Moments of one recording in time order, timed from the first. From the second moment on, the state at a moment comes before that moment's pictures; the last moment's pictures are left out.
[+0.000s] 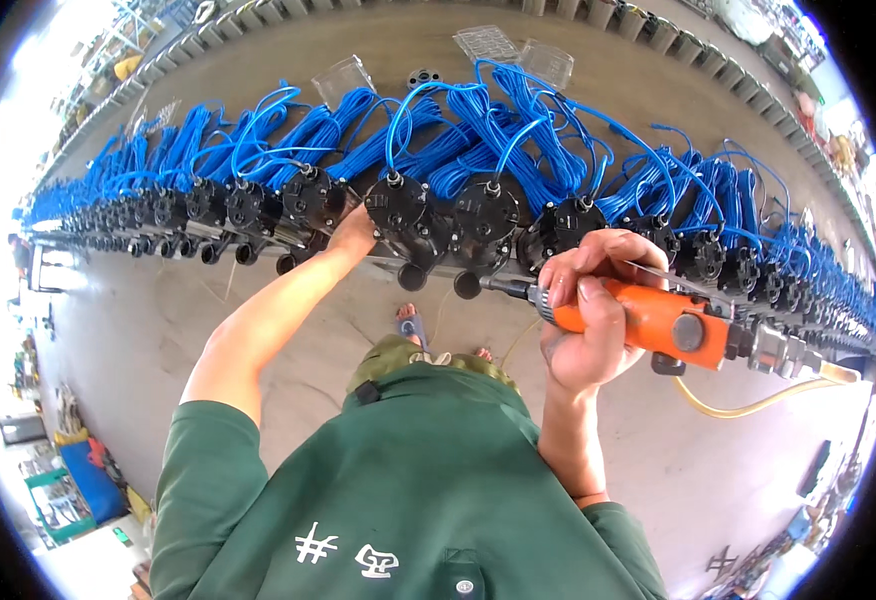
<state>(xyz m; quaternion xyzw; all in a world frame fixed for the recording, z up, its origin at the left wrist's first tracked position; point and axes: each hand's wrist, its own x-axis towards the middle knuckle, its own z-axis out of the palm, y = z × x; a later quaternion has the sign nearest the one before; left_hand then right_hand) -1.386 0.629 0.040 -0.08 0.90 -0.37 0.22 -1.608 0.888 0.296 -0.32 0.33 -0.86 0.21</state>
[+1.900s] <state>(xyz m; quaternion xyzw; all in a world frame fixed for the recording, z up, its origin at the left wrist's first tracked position) -1.365 0.676 0.094 -0.42 0.84 0.30 -0.15 -1.518 0.703 0.212 -0.57 0.44 -0.57 0.39</state>
